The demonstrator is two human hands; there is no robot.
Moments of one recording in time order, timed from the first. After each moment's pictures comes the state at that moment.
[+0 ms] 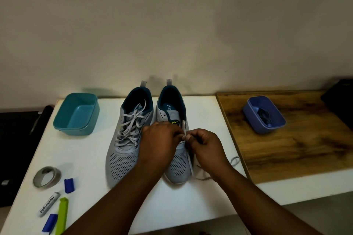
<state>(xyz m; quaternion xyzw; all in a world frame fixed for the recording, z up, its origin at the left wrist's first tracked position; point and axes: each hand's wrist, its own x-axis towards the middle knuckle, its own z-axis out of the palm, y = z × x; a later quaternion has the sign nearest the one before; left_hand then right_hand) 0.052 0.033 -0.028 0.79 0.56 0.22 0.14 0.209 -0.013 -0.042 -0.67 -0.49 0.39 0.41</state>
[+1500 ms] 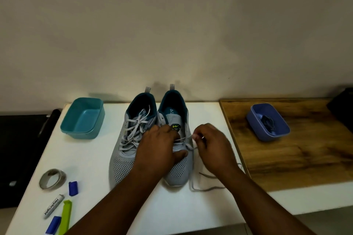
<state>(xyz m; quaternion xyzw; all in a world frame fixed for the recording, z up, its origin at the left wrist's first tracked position) 0.039 0.024 -0.013 0.83 0.54 0.14 0.09 0.225 0.000 -0.021 -0.67 -0.67 0.11 0.30</state>
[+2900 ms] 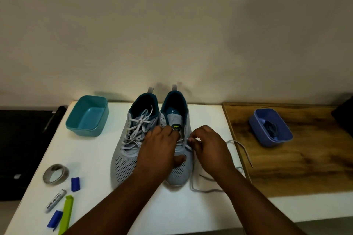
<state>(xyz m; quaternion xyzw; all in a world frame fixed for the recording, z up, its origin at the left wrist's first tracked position) 0.039 0.021 -0.019 0.83 0.55 0.11 0.05 0.221 0.011 -0.028 -0.66 -0.71 0.12 0.23</state>
